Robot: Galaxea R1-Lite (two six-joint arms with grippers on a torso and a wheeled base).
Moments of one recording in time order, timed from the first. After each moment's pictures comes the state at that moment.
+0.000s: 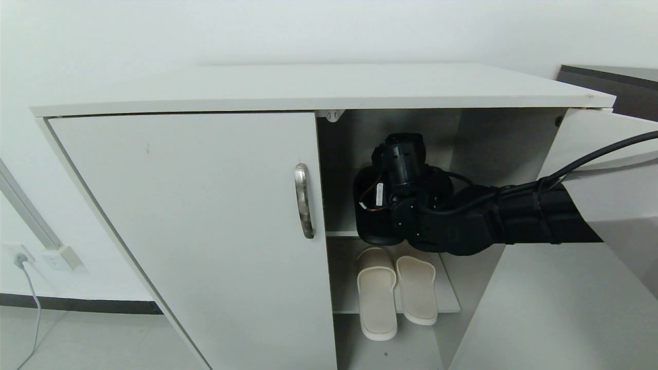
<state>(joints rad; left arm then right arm) 0.00 0.00 0.00 0.00 -0.01 0.01 0.74 2.14 -1.61 -0.21 -0.82 0.27</state>
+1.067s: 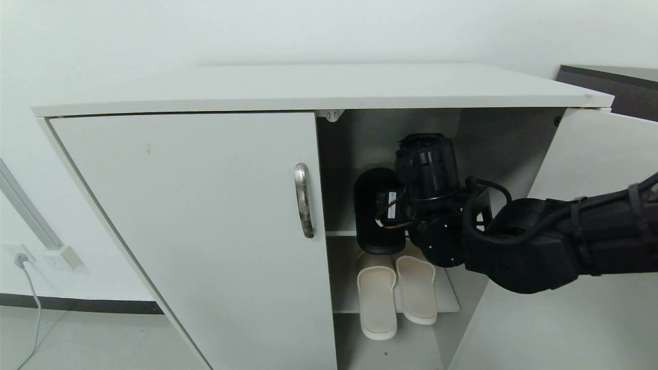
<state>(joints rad) 0.00 0.00 0.00 0.00 -0.01 0.01 0.83 1.94 -1.32 -0.30 -0.83 0.27</state>
